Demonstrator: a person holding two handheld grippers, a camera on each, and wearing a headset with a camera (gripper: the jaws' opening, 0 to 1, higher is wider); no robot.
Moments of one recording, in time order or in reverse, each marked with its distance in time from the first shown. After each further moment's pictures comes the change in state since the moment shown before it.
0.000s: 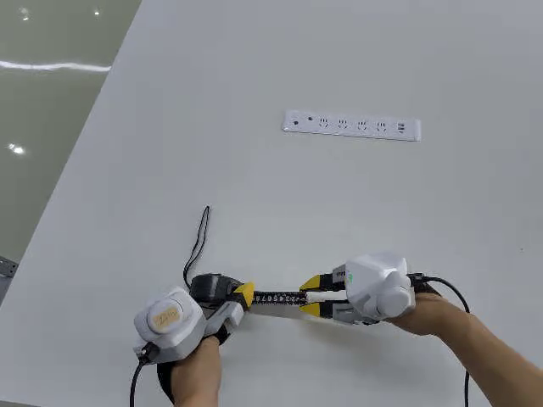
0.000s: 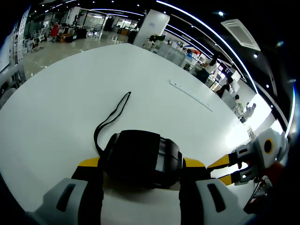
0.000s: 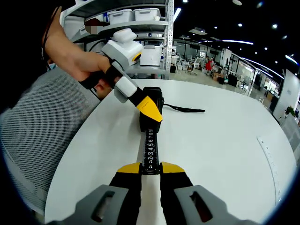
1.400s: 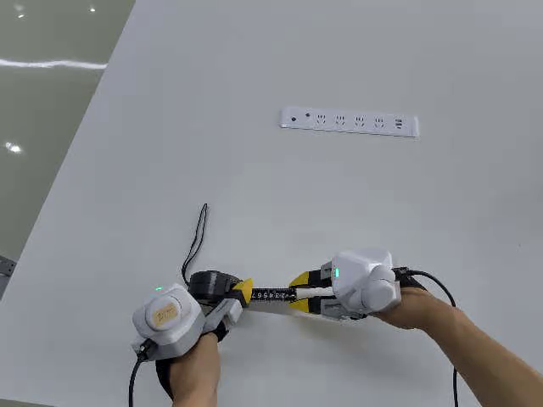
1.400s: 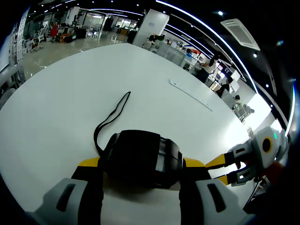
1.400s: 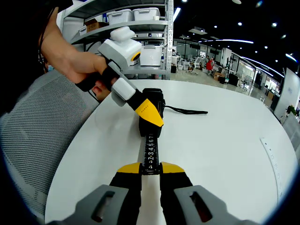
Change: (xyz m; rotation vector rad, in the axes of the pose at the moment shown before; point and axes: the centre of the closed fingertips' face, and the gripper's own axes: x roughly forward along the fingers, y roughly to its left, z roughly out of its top) left arm 0.001 0.000 0.000 0.003 0.002 -0.004; right arm 0.013 0.001 0.006 0.010 -0.005 0.010
